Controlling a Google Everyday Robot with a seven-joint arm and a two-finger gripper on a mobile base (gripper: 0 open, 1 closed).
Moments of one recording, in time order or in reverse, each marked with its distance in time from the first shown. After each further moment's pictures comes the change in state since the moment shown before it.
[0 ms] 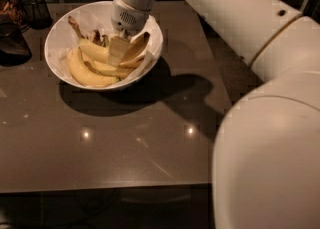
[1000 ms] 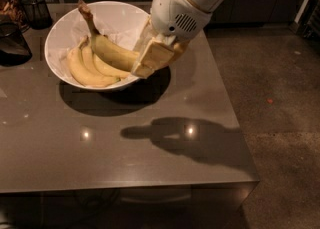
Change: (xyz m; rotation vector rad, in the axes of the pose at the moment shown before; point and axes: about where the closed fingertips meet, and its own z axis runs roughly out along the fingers) arm 0.045 0.125 -0.104 0.091 -0.164 -0.170
